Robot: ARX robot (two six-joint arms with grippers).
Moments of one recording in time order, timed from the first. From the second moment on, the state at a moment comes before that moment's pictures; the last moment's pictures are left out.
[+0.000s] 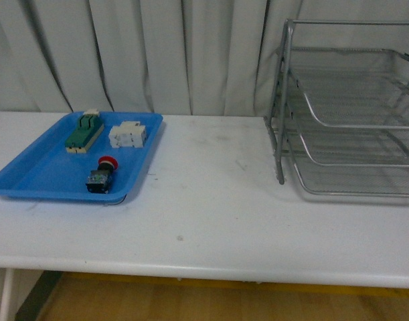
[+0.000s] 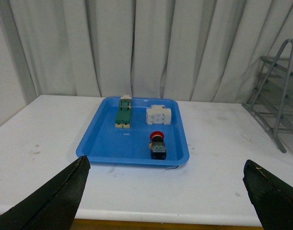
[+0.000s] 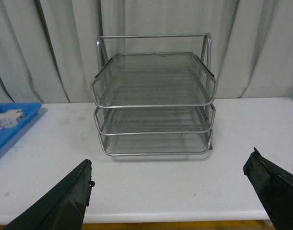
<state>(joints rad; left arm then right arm) 0.00 0.01 0.01 0.00 0.00 -0.01 0.00 0.00 0.01 0.00 0.00 0.01</state>
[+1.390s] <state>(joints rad) 0.00 0.01 0.01 0.00 0.00 -0.01 0.00 0.00 0.01 0.00 0.00 0.01</state>
